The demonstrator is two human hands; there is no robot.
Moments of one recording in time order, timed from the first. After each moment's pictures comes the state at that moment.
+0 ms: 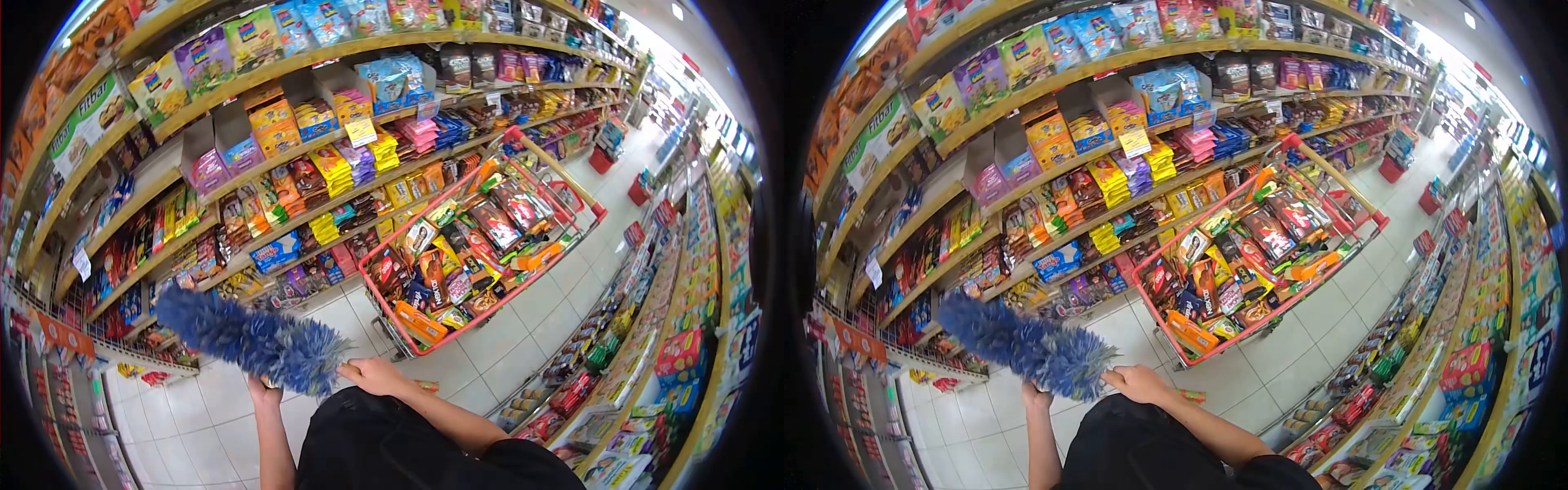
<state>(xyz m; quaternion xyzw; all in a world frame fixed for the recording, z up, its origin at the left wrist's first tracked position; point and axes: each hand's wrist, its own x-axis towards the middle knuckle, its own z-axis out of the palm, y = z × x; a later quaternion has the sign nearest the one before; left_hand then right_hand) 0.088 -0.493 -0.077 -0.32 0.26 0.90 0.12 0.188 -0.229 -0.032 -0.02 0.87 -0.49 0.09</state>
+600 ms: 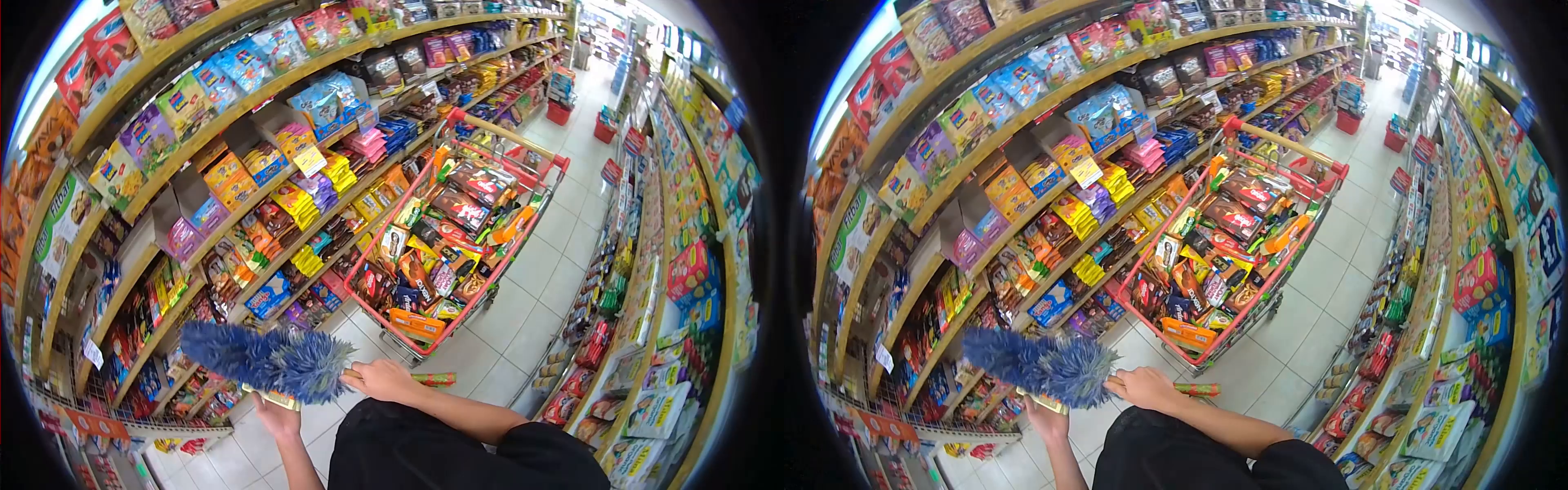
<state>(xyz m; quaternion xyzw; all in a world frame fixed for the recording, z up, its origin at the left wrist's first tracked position) 0.093 -0.467 -0.014 -0.02 0.24 0.95 0.20 0.193 -0.230 0.010 0.06 0.91 -0.41 0.00</state>
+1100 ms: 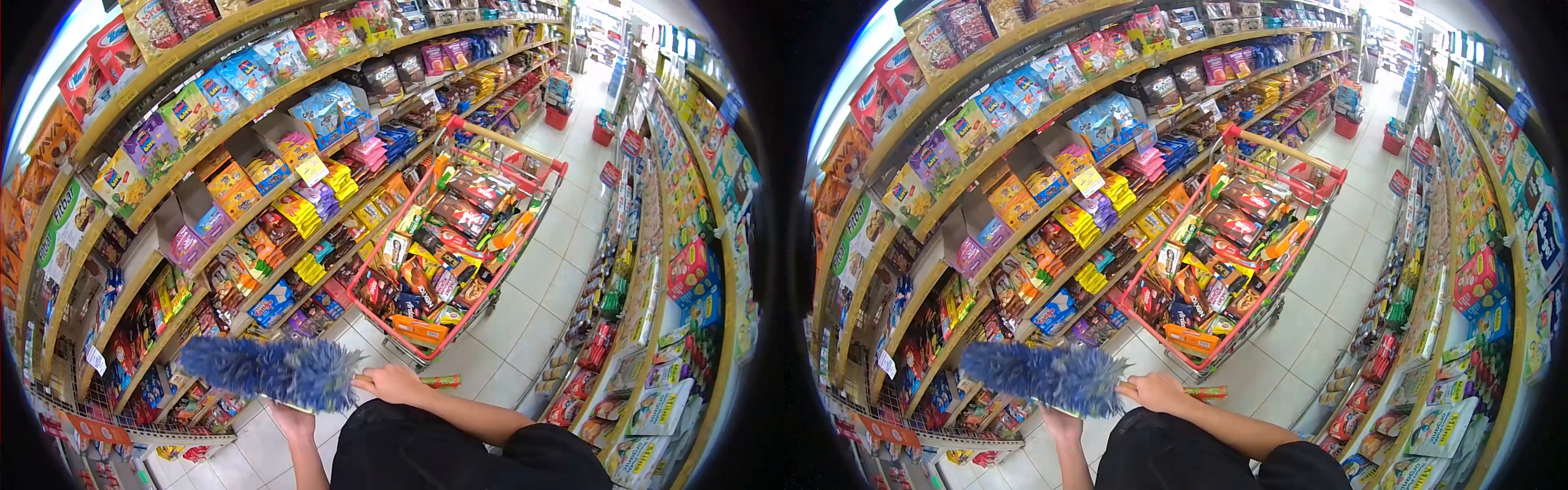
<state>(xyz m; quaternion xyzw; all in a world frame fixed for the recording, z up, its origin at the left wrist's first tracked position) 0.090 -0.458 -0.040 -0.02 0.29 0.93 0.23 0.197 -0.221 0.002 0.06 0.91 -0.40 0.05</state>
